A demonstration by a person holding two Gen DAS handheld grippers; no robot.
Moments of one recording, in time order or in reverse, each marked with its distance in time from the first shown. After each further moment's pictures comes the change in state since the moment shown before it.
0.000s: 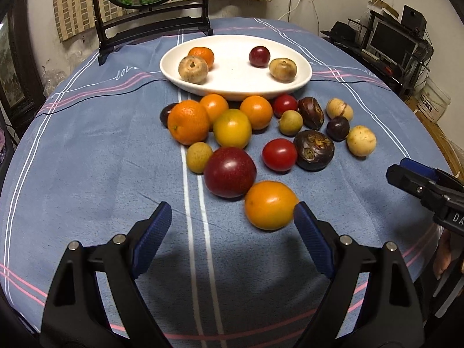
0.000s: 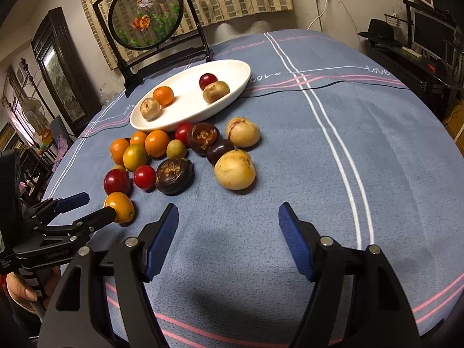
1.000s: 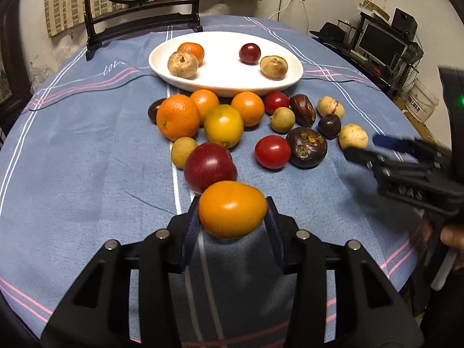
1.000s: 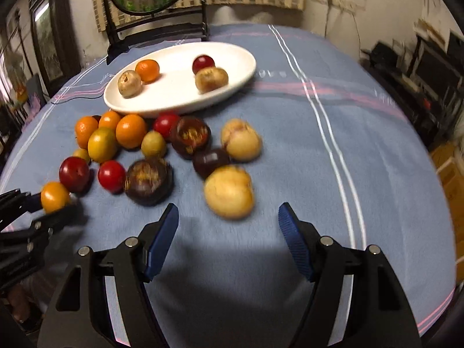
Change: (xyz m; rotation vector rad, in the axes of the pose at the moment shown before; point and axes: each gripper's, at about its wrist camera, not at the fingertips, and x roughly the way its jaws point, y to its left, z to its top) left arm 0.007 0.007 -0.002 -0.005 0.005 -0.085; right arm 0.048 0.026 0.035 -0.190 0.080 -0.219
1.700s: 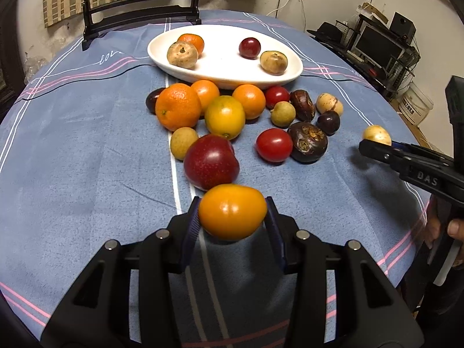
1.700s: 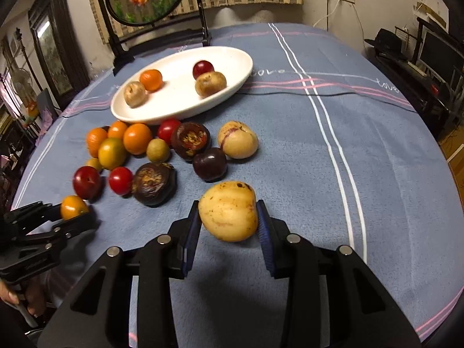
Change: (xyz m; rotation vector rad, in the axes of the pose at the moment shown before) left arm 0.003 0.009 -0.004 -0.027 0.013 -0.047; right arm -0.019 -0.022 -0.012 0.083 -0.012 0.129
